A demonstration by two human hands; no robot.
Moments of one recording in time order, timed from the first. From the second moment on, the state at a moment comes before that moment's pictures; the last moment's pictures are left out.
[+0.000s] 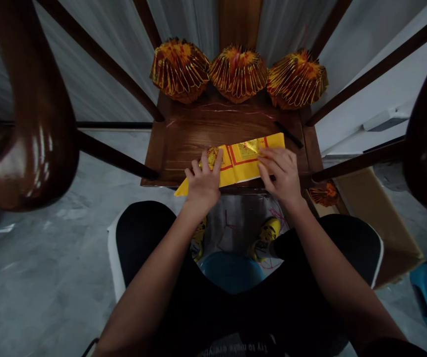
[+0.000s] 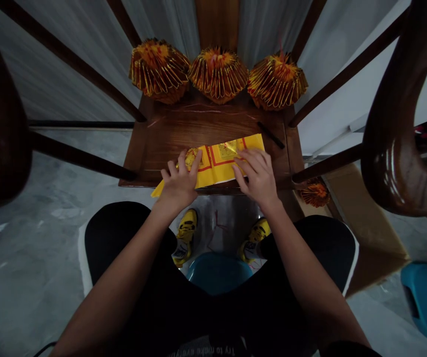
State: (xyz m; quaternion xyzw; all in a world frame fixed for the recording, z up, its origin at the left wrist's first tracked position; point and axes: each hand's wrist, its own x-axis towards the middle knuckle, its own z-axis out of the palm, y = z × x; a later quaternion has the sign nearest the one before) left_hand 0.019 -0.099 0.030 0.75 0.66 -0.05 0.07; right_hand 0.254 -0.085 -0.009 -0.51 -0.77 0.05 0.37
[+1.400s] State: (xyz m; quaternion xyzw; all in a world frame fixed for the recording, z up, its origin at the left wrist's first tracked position) left_hand 0.010 -0.092 0.026 0.72 0.64 0.24 0.12; right_hand 0.154 -0.058 0.024 -0.38 -0.68 0.27 0.56
